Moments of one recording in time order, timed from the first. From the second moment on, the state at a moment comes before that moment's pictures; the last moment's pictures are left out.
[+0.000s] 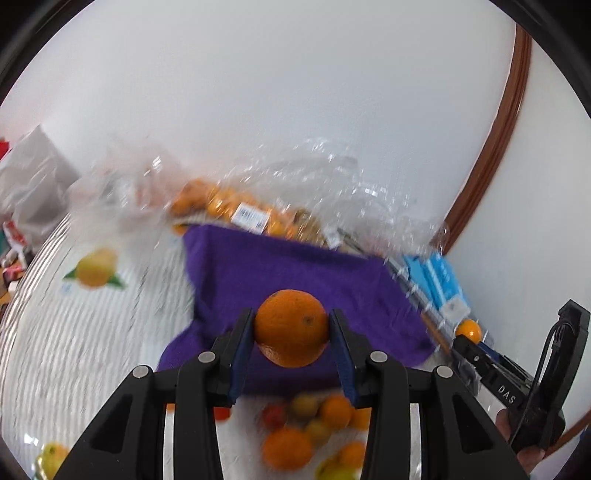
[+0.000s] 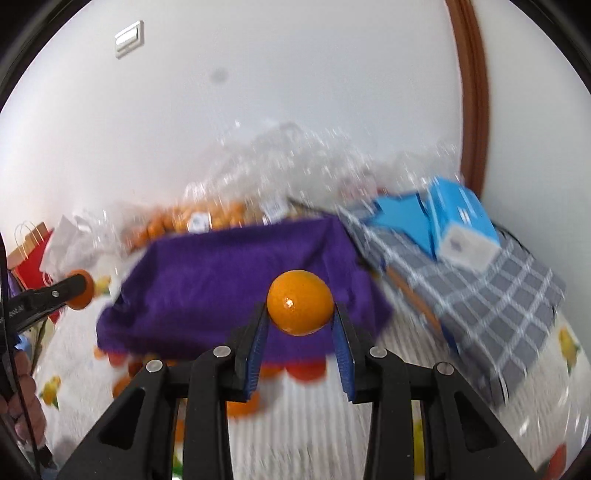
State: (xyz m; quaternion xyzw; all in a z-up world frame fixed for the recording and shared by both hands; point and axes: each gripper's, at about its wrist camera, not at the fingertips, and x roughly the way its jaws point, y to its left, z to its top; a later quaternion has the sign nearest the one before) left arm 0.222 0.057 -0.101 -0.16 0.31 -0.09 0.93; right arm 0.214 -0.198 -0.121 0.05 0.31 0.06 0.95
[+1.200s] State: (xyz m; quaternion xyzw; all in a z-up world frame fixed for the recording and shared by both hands) left arm 0.309 0.056 -0.169 -0.16 0.35 -0.07 0.92; right arm 0.318 -0.182 -0.190 0.06 0.39 0.06 0.92
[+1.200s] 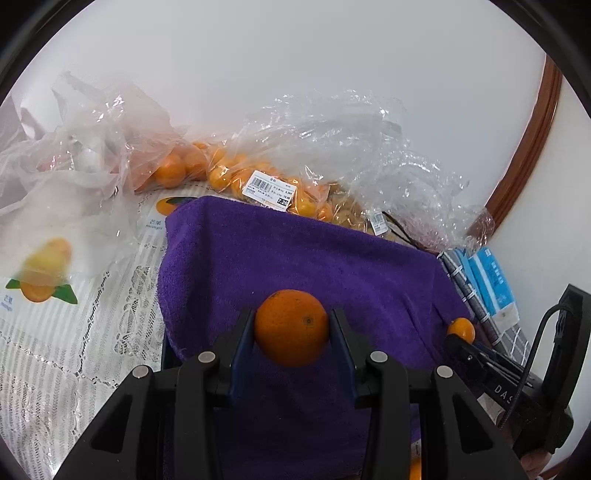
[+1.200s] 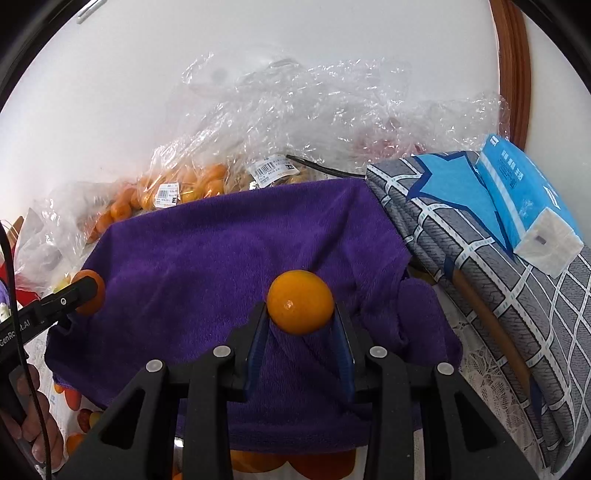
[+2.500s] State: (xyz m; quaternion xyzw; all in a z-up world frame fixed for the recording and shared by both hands) left arm 0.300 0.057 -0.157 -0.15 0.31 -0.05 0.94; right arm 0.304 -0.192 -0.170 0.06 0.35 0.02 0.93
